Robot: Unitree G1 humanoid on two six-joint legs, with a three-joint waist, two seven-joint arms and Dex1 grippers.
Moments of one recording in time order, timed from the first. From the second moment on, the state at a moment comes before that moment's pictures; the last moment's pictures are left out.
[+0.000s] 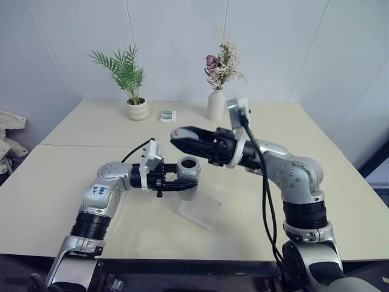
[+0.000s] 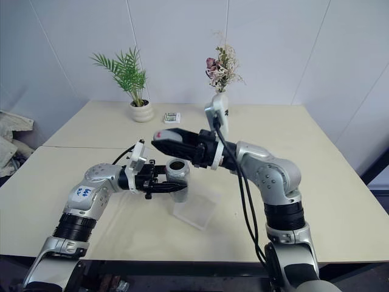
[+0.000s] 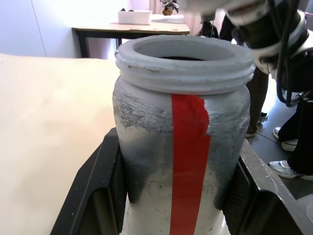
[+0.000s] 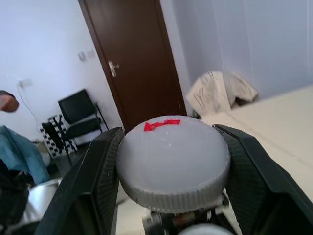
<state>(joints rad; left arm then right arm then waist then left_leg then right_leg) -0.77 0.49 -0.03 0.24 -0.44 0.30 -1.26 -0.97 -0.25 -0.08 -0.12 0.83 0.92 0.77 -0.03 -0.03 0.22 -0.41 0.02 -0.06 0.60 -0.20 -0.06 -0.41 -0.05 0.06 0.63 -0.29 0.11</state>
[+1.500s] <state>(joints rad) -0.73 0.51 0.04 0.13 -0.51 0.37 -1.15 -0.30 -0.48 -0.32 0.25 0.40 0.11 0.73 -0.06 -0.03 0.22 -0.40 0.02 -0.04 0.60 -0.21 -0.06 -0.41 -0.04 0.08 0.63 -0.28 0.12</state>
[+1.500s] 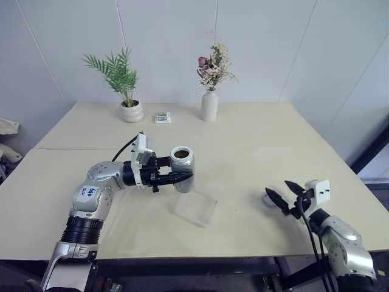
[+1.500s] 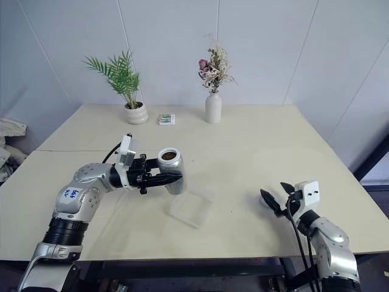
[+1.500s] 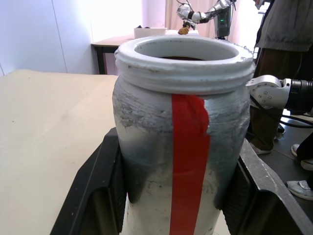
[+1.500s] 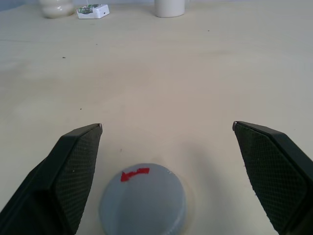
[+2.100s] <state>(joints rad) -0.76 0.58 0.04 0.17 -0.48 0.40 -1.11 -0.15 -0.91 -0.43 -0.42 0.76 0.52 0.96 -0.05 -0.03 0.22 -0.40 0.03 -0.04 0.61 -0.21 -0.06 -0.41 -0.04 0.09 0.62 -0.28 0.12</state>
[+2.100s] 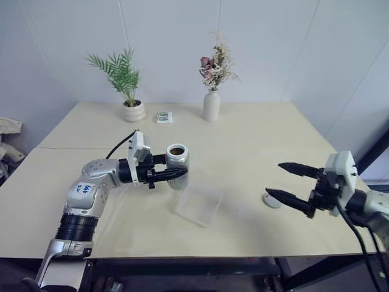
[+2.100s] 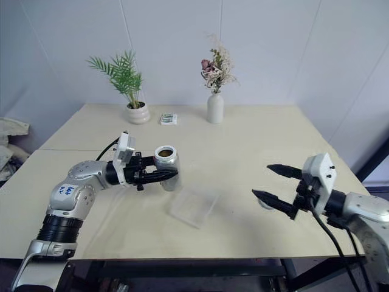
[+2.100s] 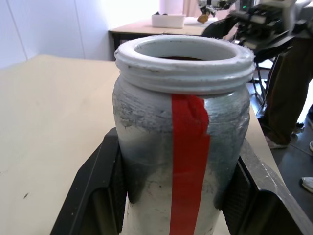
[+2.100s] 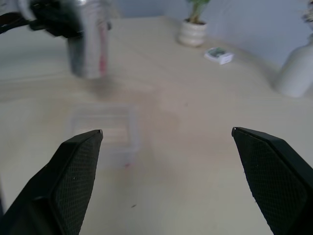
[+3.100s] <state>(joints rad) -0.80 0.53 -0.02 0.20 -0.27 0.14 -1.00 0.01 -0.90 -0.55 -0.58 0.82 0.54 0.97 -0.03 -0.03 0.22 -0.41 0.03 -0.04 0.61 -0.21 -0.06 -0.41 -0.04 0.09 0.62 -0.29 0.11</state>
